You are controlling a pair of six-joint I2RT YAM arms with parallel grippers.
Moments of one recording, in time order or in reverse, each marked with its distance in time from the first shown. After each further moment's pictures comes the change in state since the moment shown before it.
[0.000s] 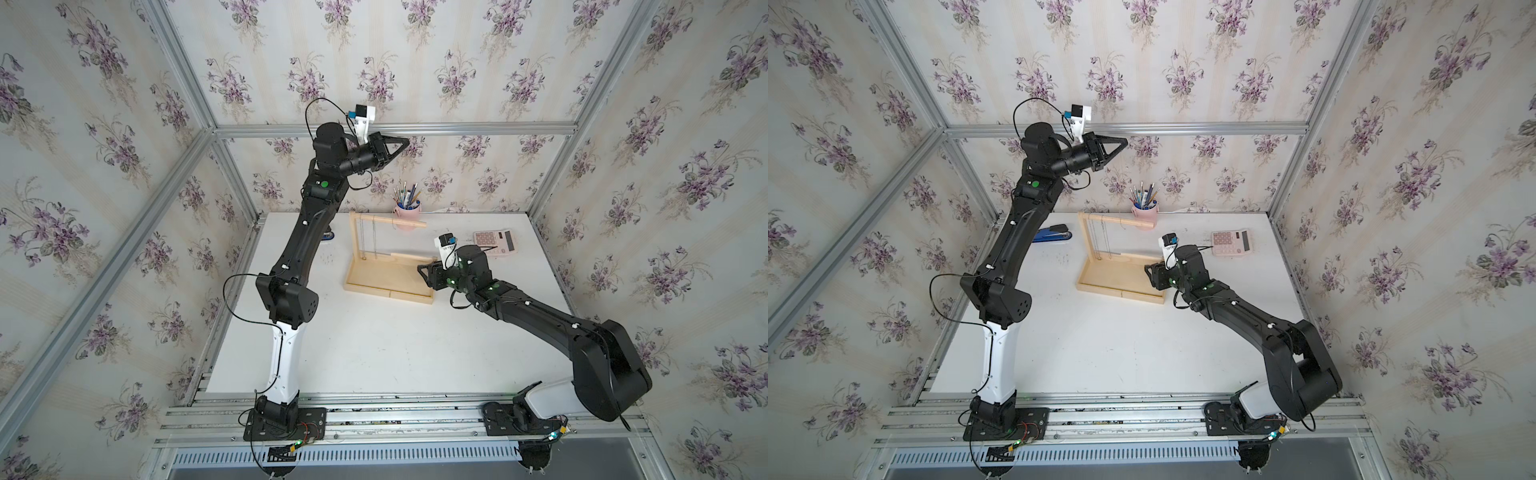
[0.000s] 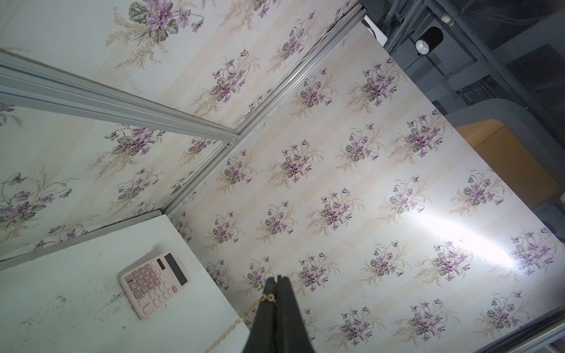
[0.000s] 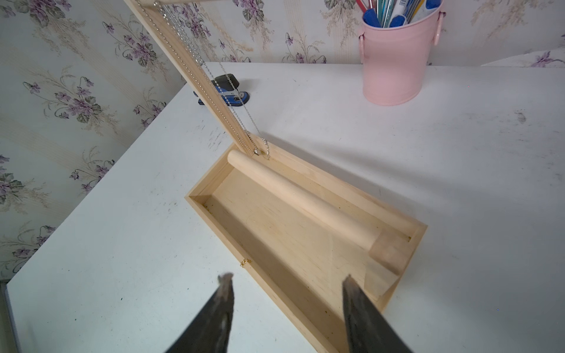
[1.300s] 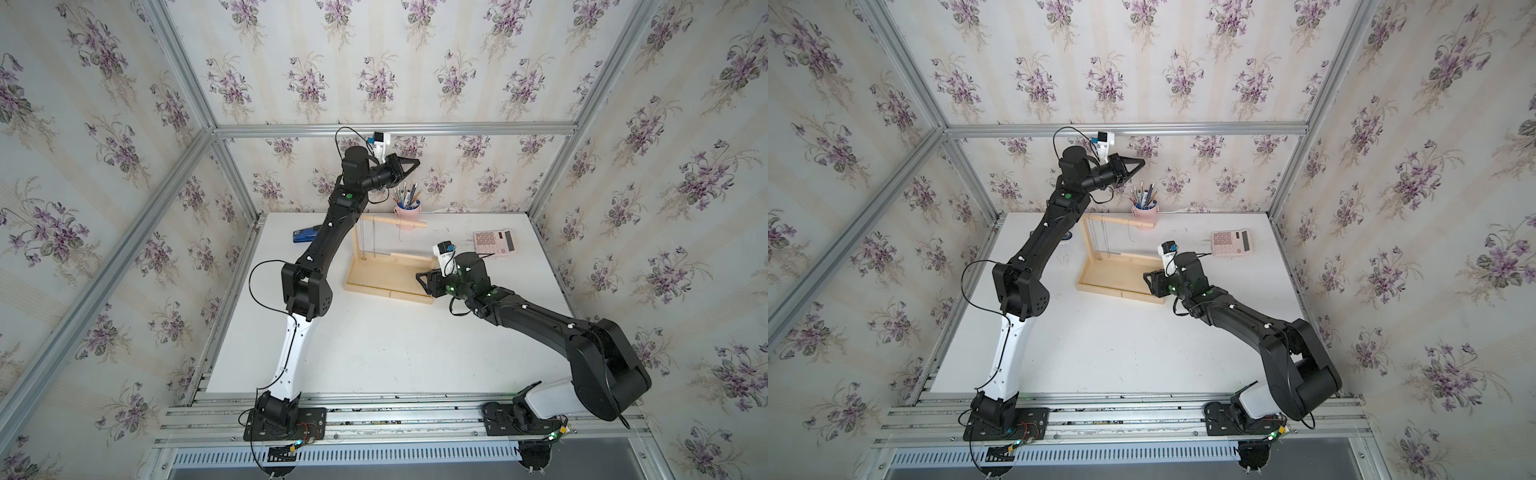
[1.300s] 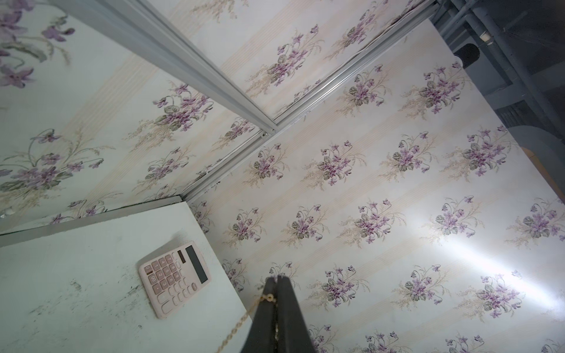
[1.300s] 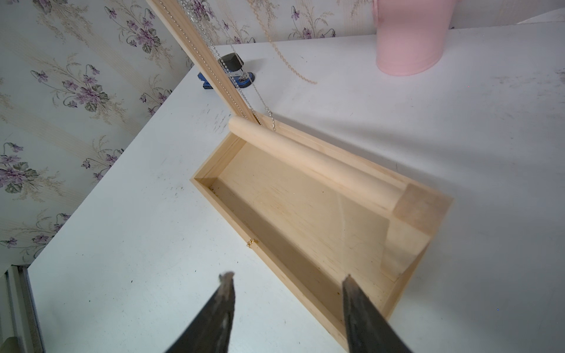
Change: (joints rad) left arm -0.046 0.225 -0.002 0.118 -0.076 -0.058; right arm 0.011 0.003 -0.072 0.043 -0.032 0.044
